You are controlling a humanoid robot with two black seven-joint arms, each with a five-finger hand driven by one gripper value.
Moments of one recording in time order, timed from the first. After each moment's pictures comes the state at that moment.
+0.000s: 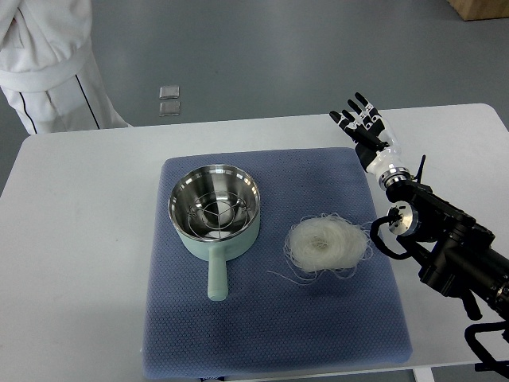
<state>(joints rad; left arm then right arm) -0.02 0.00 -0.04 -0.16 0.01 -0.01 0.16 0.68 -0.06 0.81 0.59 -0.21 0.05 0.47</state>
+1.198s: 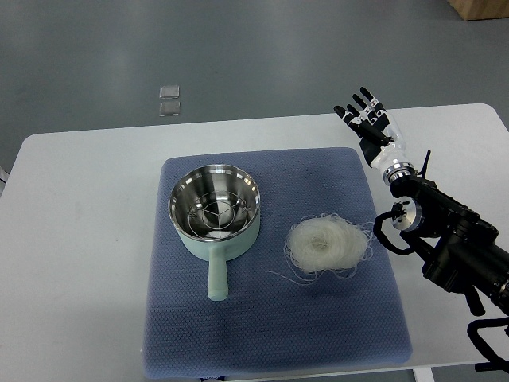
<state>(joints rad) -0.02 0.00 -0.04 -0.16 0.01 -0.01 0.16 0.69 -0.07 0.81 0.59 -0.21 0.04 0.47</state>
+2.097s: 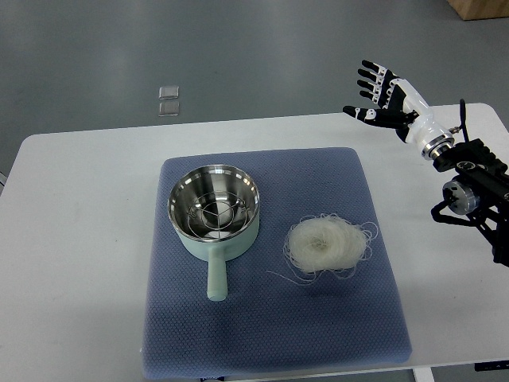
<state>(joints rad) -0.03 0.00 -0.04 -0.16 0.01 -0.01 0.16 0.72 -0.37 0.72 0.77 -0.72 0.14 0.47</state>
